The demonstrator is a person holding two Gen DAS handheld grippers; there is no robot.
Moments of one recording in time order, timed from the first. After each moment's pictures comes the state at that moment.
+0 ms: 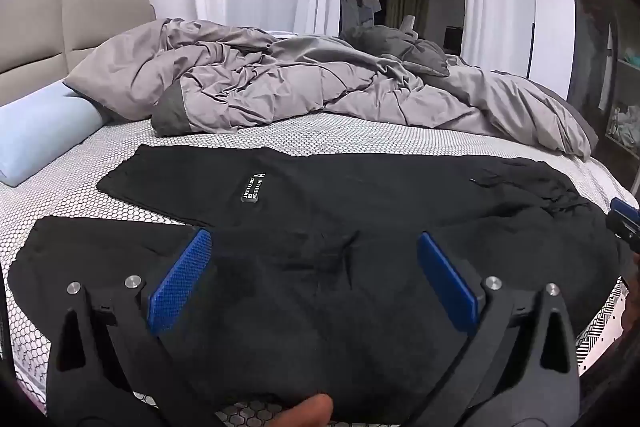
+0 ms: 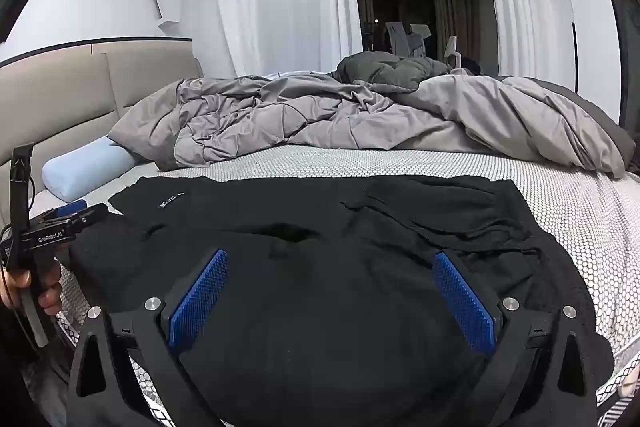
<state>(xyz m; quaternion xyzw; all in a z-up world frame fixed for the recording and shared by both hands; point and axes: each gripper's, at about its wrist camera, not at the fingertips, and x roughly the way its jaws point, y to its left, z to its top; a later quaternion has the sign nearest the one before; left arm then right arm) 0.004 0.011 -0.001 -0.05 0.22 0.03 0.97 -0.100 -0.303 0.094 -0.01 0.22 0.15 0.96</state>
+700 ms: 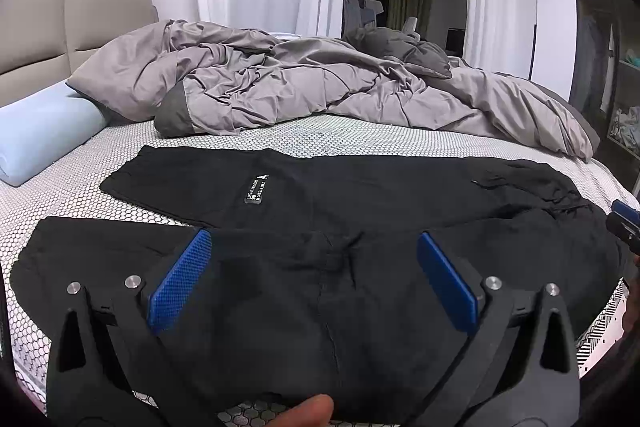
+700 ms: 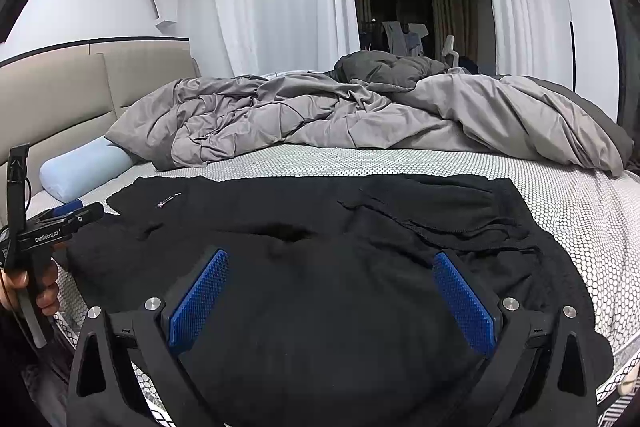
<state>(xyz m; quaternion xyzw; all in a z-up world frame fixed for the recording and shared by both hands) 0.001 0.016 0.002 -0.05 0.22 0.03 0.97 -0.099 -0.304 0.095 -0.01 0.22 0.15 0.96</state>
